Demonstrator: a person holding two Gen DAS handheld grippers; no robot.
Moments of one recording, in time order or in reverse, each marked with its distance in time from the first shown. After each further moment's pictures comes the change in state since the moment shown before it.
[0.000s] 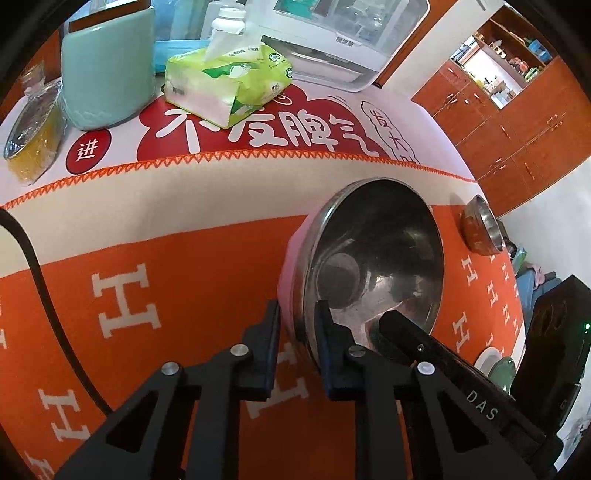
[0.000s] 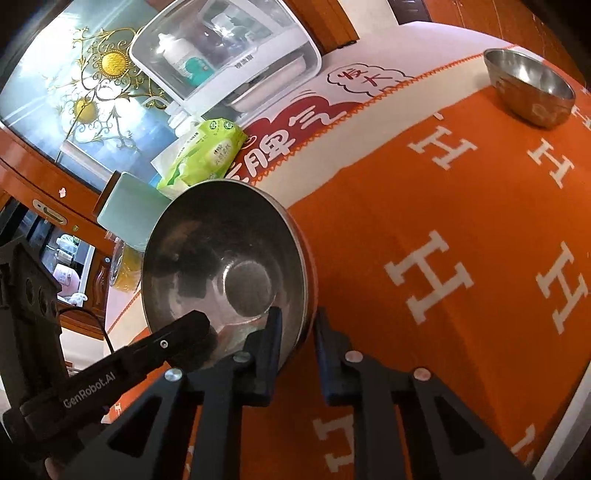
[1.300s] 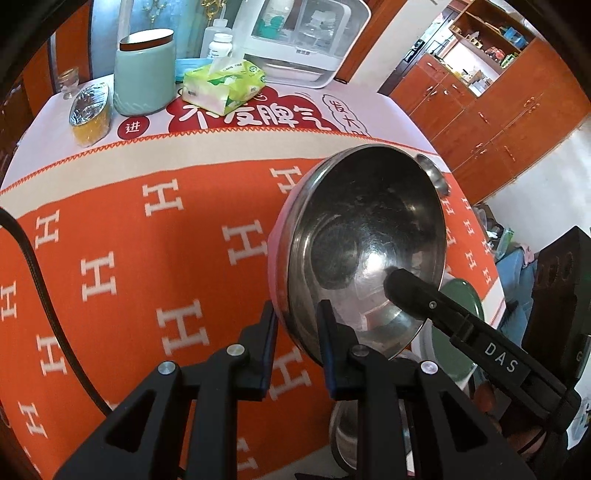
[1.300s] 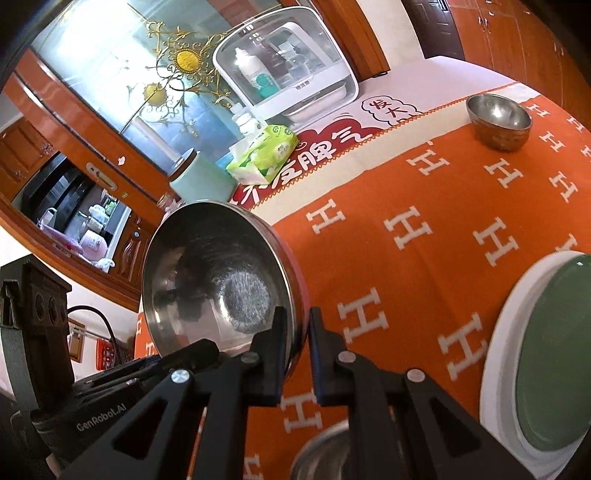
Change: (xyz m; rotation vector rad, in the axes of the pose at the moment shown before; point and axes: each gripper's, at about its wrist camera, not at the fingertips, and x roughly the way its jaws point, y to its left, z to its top) left arm -0.118 -0.043 -0.109 0.038 -0.010 -0.014; right arm -0.125 0.019 -0.070 -0.141 -0.028 0.064
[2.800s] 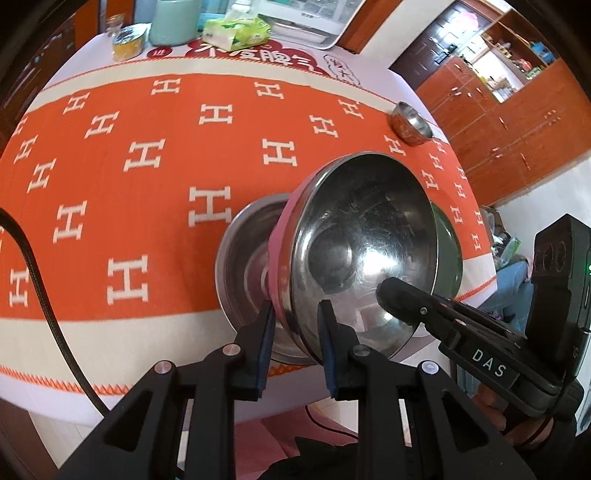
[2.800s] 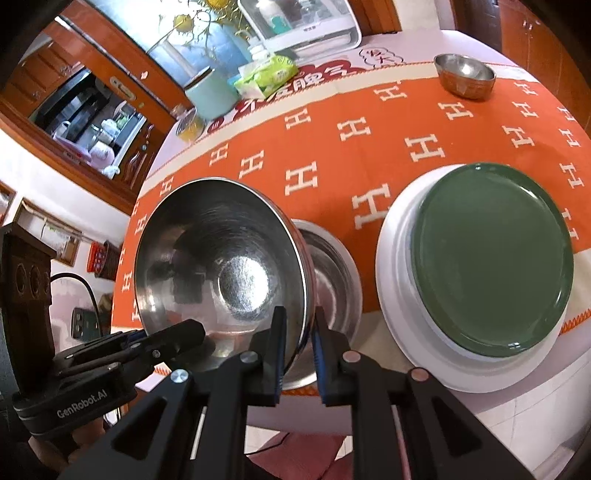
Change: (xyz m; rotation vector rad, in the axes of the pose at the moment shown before) left arm -0.010 -0.097 -0.148 -0.176 0.043 0.063; right arm -0.079 -0.071 -0.079 -0.188 0.276 0.004
